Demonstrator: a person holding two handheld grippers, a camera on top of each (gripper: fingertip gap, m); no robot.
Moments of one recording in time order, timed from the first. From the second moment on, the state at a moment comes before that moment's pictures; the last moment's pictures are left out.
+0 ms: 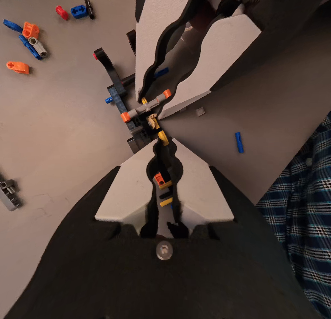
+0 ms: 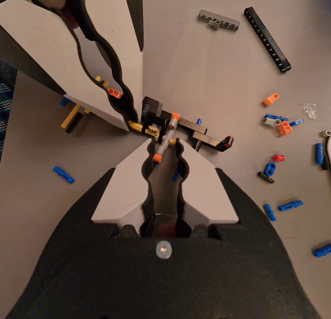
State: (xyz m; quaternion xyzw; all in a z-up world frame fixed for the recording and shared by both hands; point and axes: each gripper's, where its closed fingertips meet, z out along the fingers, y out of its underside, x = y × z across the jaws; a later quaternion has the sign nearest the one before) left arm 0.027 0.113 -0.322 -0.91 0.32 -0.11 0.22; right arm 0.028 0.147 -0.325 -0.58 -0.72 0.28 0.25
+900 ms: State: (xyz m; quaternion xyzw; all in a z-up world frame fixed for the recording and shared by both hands) left arm 0.027 0.113 -0.323 -0.93 0.29 -0.12 0.21; right arm 0.027 0.148 -0.326 -0.57 -0.73 0.29 0.24
